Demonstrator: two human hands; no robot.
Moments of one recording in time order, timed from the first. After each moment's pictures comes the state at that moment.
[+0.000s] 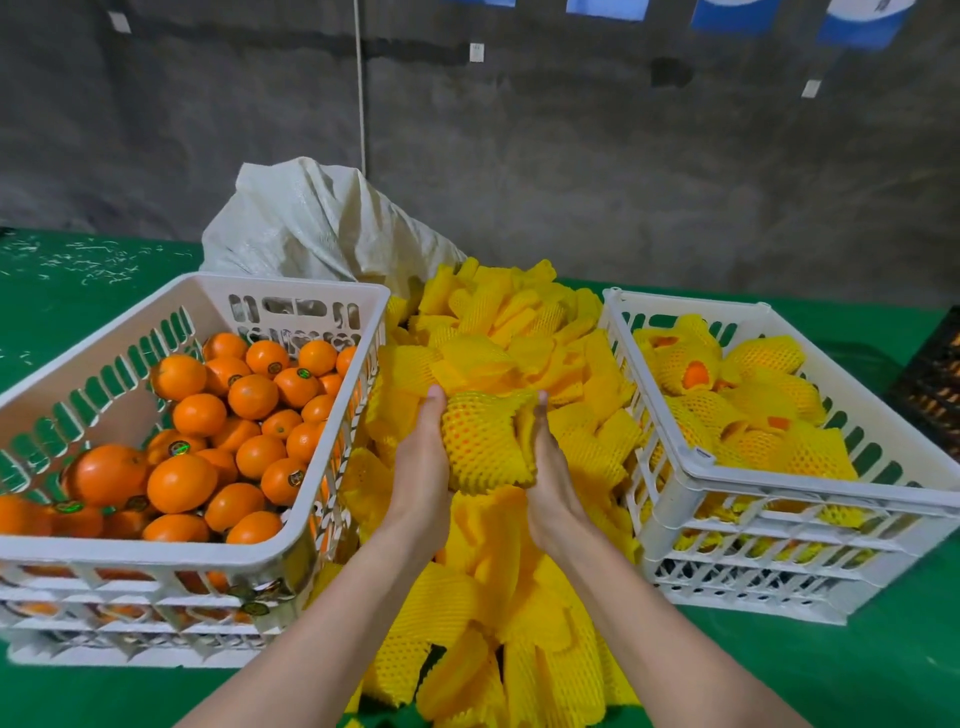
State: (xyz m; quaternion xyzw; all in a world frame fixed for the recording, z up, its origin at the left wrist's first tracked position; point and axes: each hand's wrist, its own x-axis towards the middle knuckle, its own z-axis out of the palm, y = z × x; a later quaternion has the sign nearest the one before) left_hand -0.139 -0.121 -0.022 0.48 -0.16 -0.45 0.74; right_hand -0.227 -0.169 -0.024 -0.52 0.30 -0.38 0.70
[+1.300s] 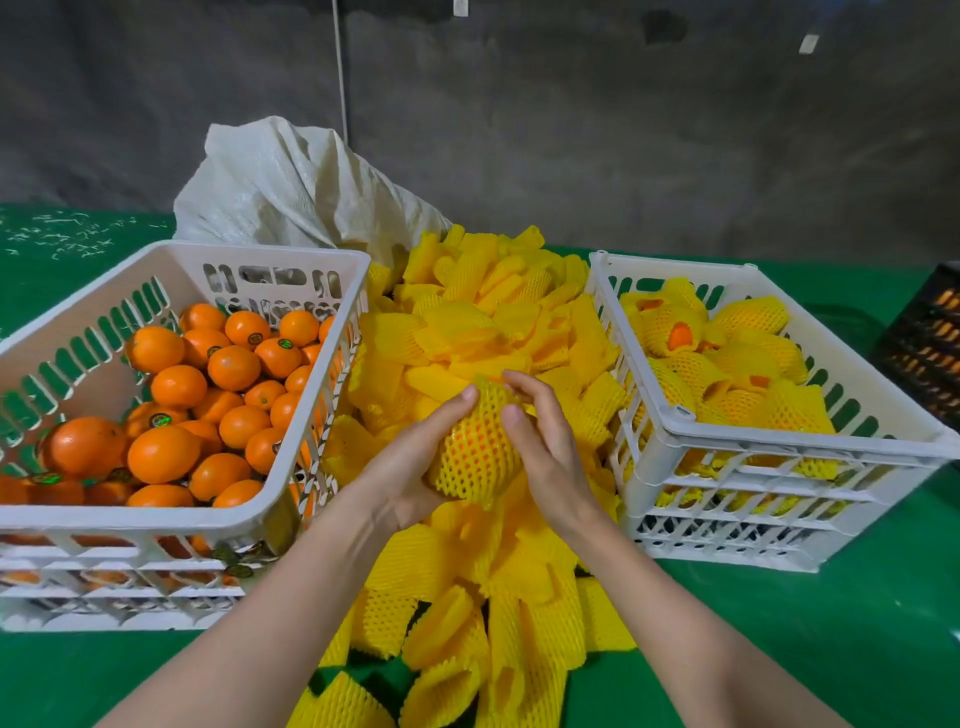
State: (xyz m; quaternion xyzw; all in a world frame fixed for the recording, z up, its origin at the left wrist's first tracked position) left_hand -0.142 -0.108 -0.027 0.46 -0.24 -0.62 0.59; right_hand -0.267 -0.164 -0.045 -0.72 0.27 -0.40 0.50
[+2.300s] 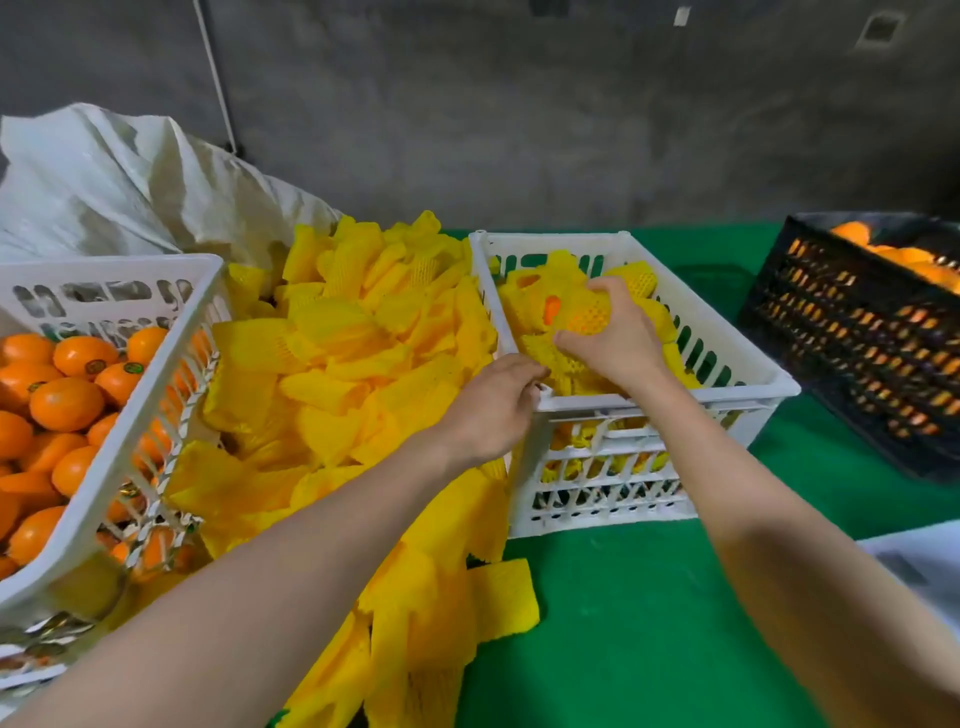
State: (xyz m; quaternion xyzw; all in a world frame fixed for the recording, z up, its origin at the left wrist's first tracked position) left_hand -0.273 -0.224 -0.027 0.58 -0.73 -0.16 0.31; right_hand -0.414 -0.310 0.004 -0.72 0.58 -0.33 0.20
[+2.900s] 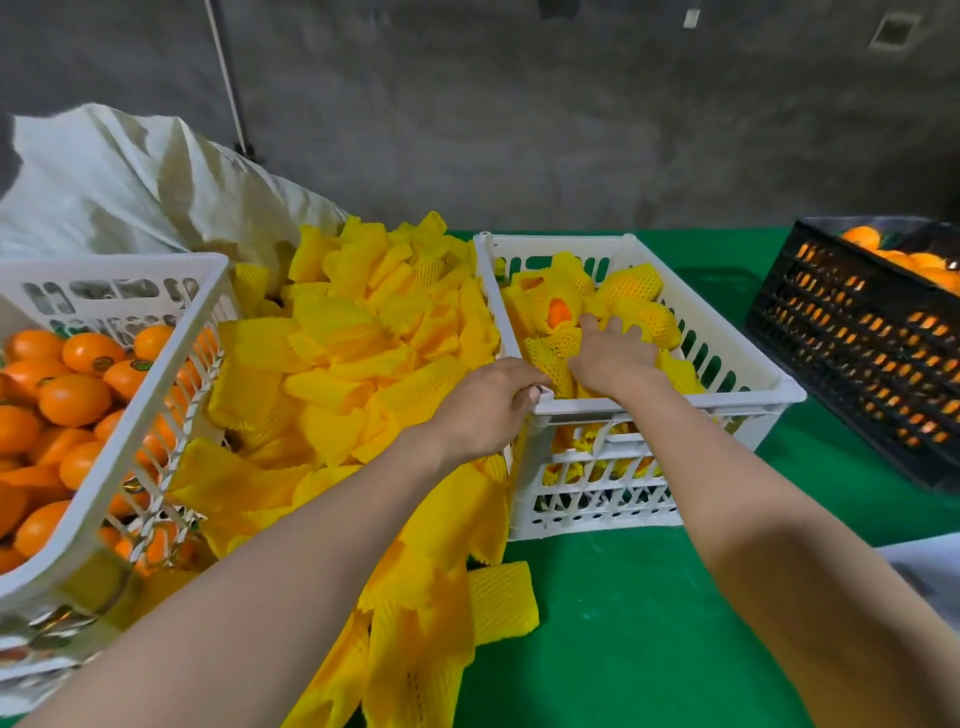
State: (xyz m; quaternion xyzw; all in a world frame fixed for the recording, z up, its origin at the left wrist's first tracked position) left_hand -0.266 -0.229 -0.026 0.58 -0.76 -0.14 0.27; right_hand -0.403 -0.341 -0.016 -0.75 0.66 0.02 0.00
